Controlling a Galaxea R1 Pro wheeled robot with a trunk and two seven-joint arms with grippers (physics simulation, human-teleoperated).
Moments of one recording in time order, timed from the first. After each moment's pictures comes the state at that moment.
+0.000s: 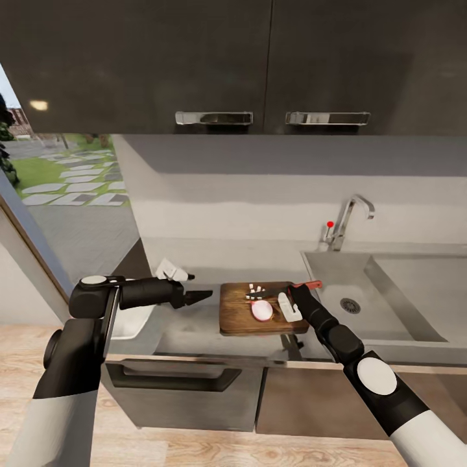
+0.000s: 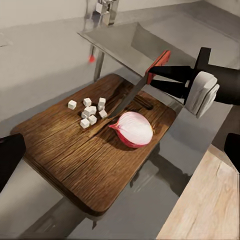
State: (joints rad) left arm -0.67 -0.01 0.08 -1.58 -0.33 0.86 -1.24; right arm -0.58 -0.23 0.41 -1.24 1.59 -0.04 0.17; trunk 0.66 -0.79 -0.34
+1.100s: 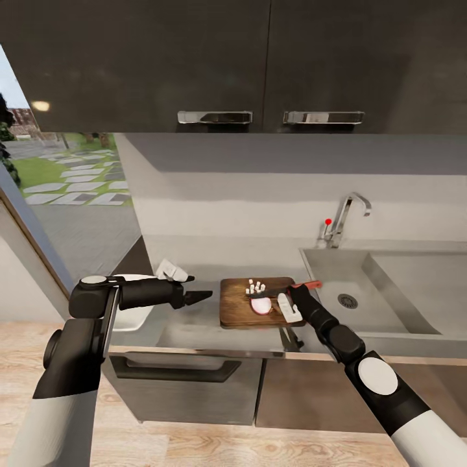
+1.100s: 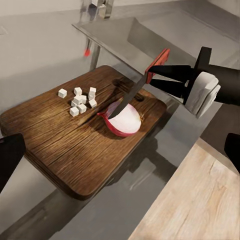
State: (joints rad) left arm -0.67 -0.01 0.08 -1.58 -0.33 0.89 -1.24; right arm -0.58 -0.24 0.41 -1.24 1.59 -0.07 0.17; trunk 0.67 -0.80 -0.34
